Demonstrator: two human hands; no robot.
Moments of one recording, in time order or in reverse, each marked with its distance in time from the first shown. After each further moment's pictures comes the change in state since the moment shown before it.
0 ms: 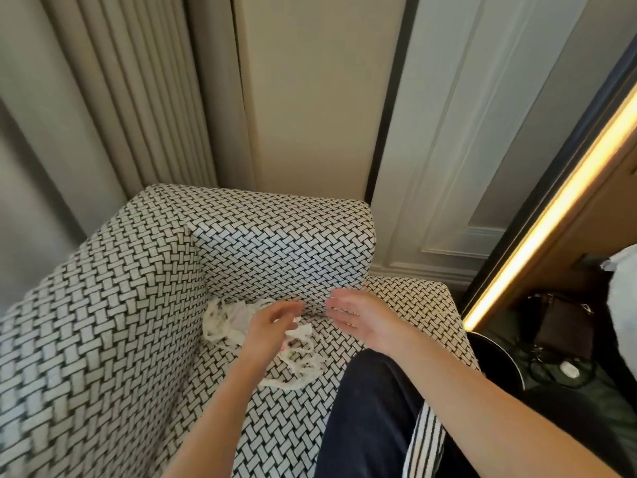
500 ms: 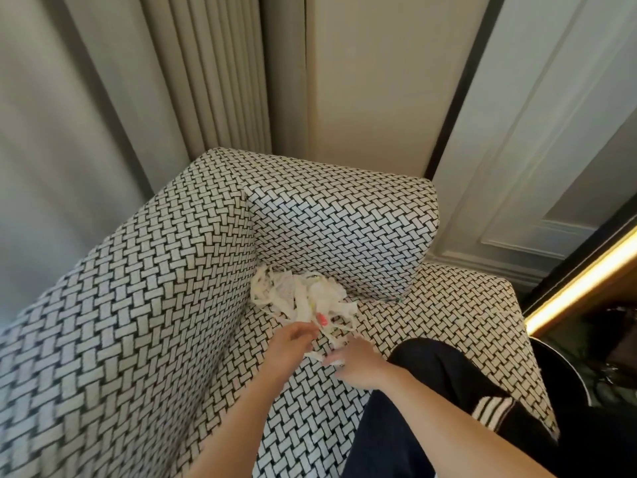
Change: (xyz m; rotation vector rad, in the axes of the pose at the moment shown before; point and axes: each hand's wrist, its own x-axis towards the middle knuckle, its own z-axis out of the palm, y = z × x) left_hand -0.024 -0.067 -0.018 0.051 0.073 -0.248; right_hand 0.033 0.114 0.037 -1.485 -0.367 -0.111
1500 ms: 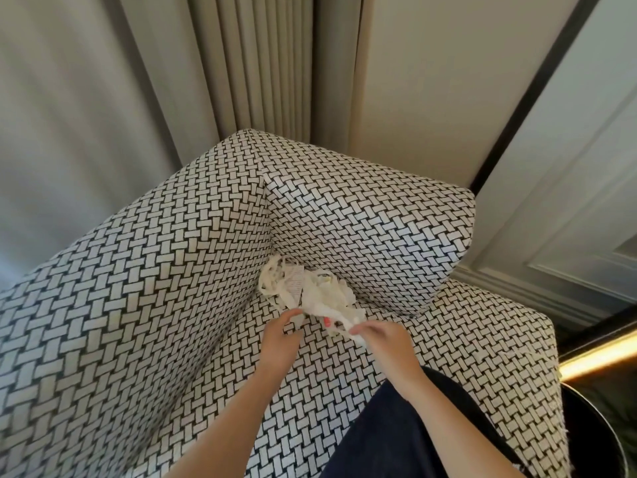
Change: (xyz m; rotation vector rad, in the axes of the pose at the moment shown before) left_hand 0.034 -0.022 0.021 -0.132 0.356 -0.076; right_hand -0.006 0.030 -0.047 0.761 0.349 -0.105
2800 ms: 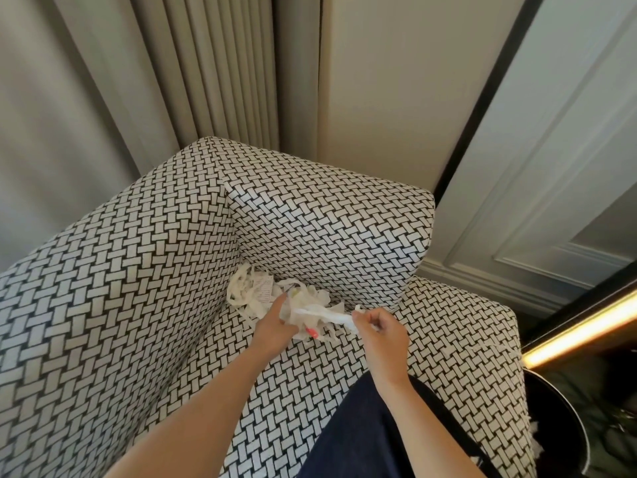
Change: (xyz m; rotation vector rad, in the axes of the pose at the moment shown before) left_hand 0.029 0.029 0.029 0.306 -0.175 0.025; right_hand 0.005 0.013 -0.019 0.264 0.441 -0.120
